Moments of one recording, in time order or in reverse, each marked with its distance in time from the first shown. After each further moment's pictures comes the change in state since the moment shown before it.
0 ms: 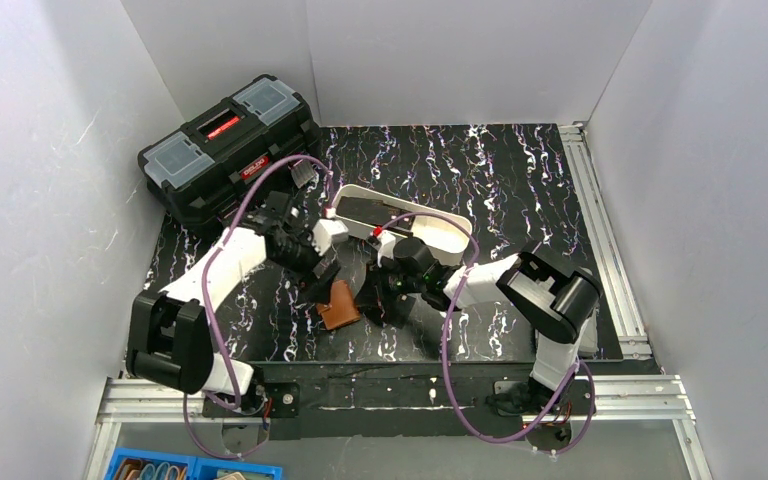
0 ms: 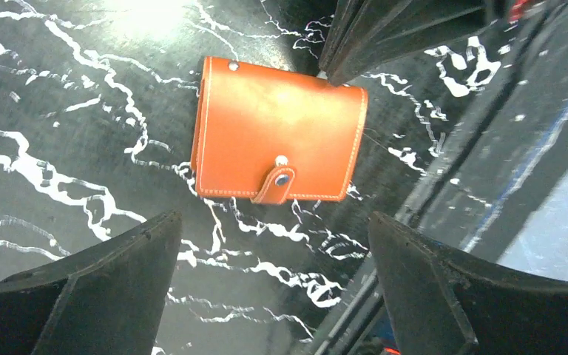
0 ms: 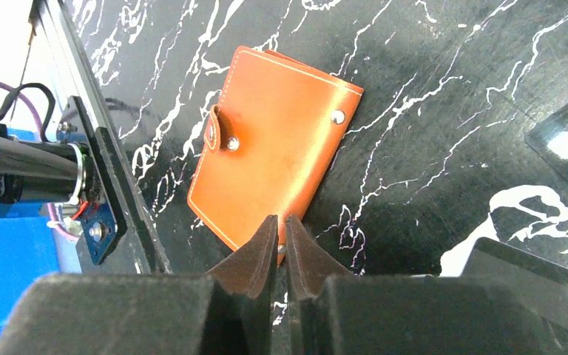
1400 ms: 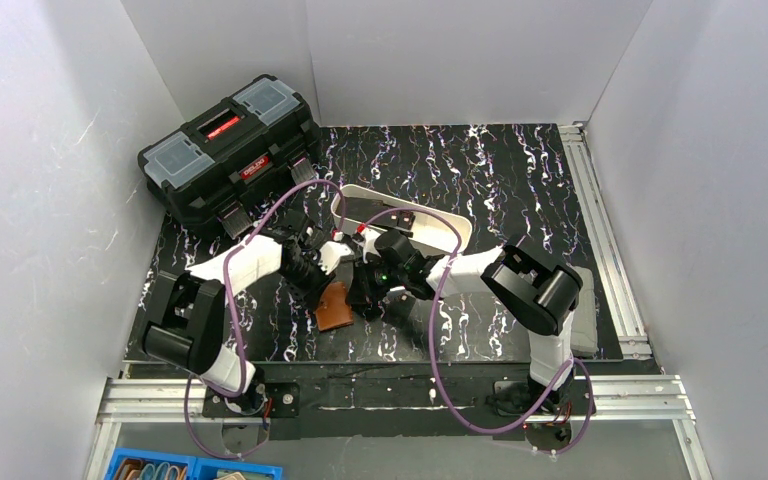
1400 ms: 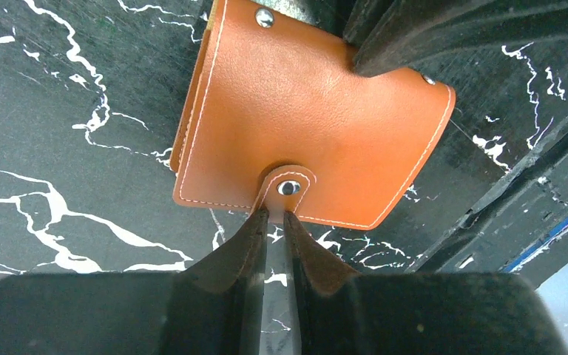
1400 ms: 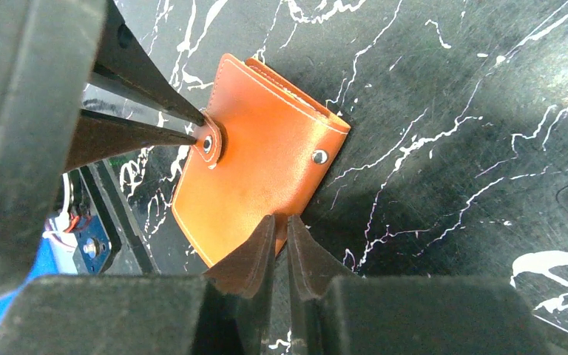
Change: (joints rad) left arm -0.036 0.103 -0.090 0.064 -0.150 -0.019; right arm 0.022 0.101 0.185 -0.208 -0.005 -0.007
